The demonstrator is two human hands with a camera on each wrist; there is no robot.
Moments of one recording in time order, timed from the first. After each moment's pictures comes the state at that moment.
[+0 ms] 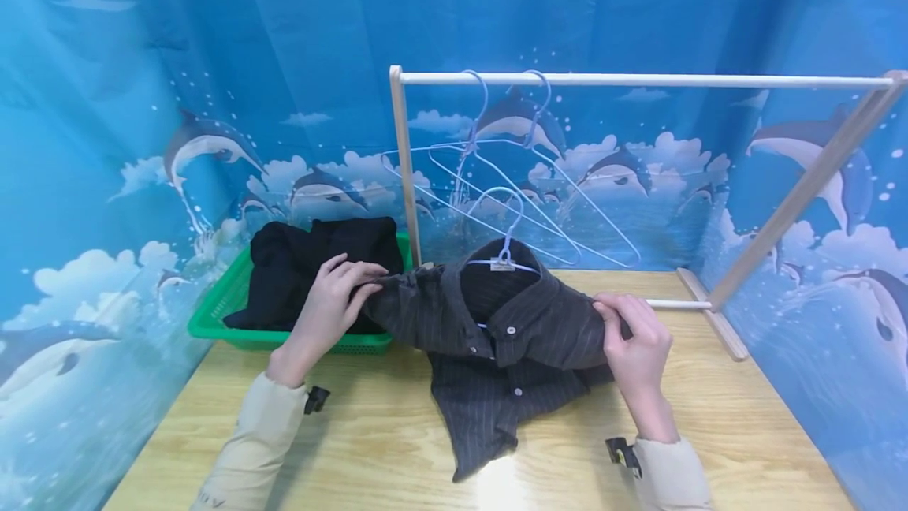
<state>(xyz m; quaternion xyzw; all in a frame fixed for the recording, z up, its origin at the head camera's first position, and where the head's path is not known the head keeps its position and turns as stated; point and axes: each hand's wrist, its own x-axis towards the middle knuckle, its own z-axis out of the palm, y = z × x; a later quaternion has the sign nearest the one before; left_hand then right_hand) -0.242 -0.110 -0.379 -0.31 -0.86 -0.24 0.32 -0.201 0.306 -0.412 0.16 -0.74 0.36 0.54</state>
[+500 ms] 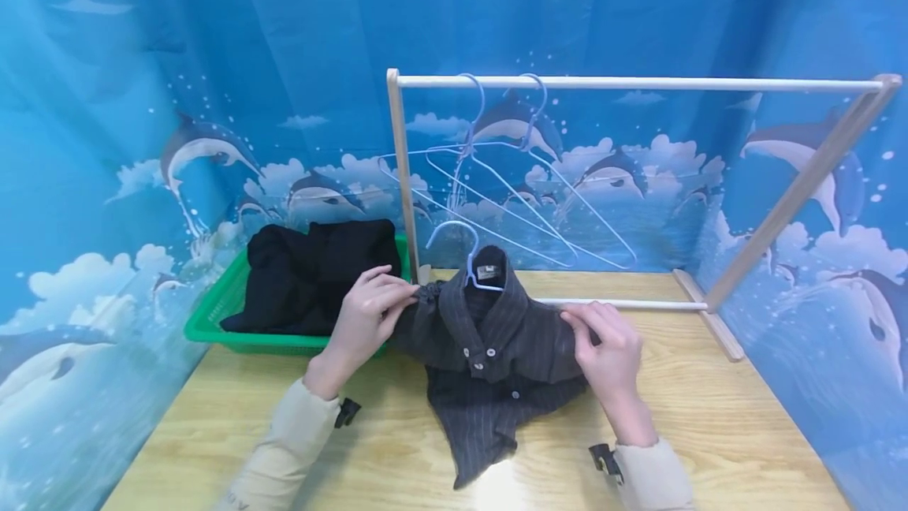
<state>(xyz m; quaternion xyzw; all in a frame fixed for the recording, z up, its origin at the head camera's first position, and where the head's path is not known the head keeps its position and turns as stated) -0.234 -0.061 -0.384 -0.36 -0.80 -0.26 0.40 -0.199 0.283 -0.415 0.21 -0.75 0.33 0.53</state>
